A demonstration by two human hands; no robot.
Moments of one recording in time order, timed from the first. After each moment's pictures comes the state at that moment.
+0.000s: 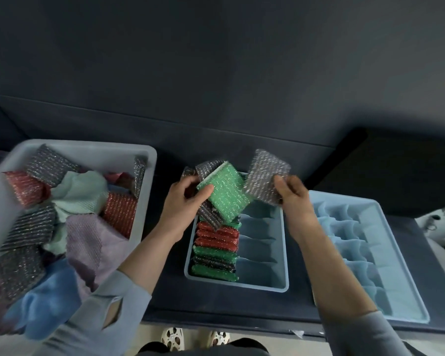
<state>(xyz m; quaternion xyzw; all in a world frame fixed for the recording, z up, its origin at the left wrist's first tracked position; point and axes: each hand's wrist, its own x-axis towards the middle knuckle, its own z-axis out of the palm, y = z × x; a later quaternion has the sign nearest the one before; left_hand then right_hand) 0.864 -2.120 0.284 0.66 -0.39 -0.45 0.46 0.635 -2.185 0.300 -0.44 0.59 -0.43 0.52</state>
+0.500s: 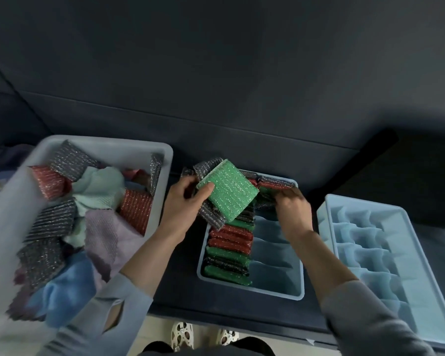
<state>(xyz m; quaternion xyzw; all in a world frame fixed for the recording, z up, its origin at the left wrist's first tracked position) 0.882 -2.113 0.280 0.69 -0.32 -0.43 0.48 0.641 -2.207 0.241 -0.83 0.56 -0.06 -0.02</state>
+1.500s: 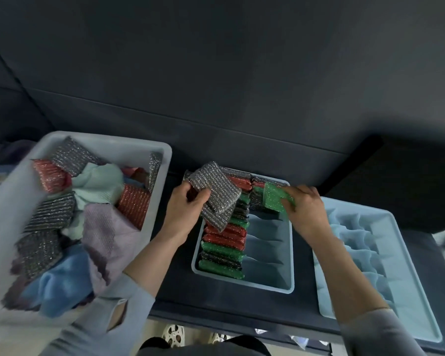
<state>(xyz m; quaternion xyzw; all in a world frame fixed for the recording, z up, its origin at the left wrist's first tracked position) 0.866 -2.101 0.280 0.68 -0.32 -0.44 0.49 0.607 -2.199 0.273 -0.81 0.55 -0.20 0.05</state>
